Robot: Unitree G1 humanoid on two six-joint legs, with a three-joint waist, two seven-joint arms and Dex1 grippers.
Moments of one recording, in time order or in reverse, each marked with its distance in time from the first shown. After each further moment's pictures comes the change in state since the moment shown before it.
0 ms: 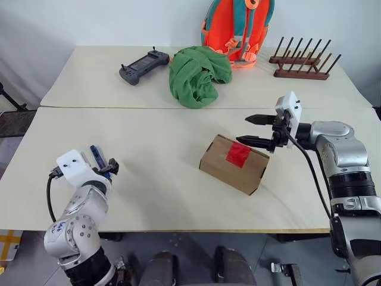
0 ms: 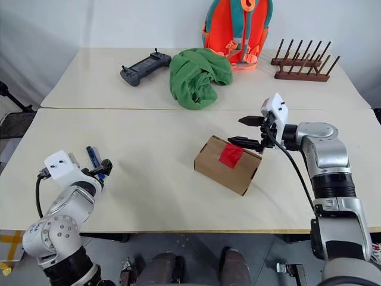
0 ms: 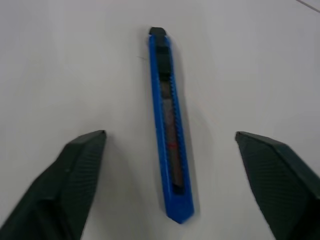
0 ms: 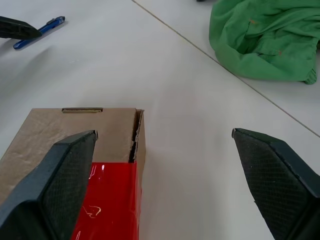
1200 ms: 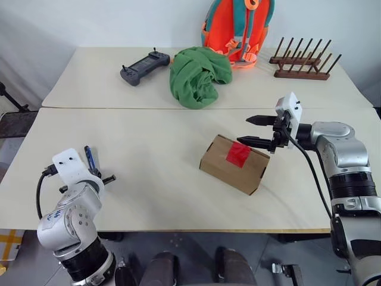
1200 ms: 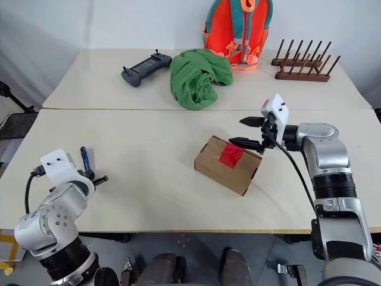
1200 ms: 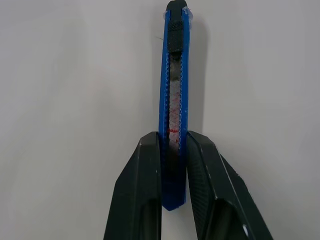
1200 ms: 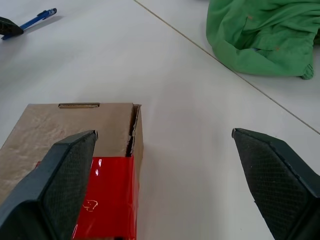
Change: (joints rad) left arm -0.037 0.110 -0.014 -0.016 0.218 0.222 -0.173; right arm -0.001 -0.004 0.001 0.008 -0.010 -0.001 -0.002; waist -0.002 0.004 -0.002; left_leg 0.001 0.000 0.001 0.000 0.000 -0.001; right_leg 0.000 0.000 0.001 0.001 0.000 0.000
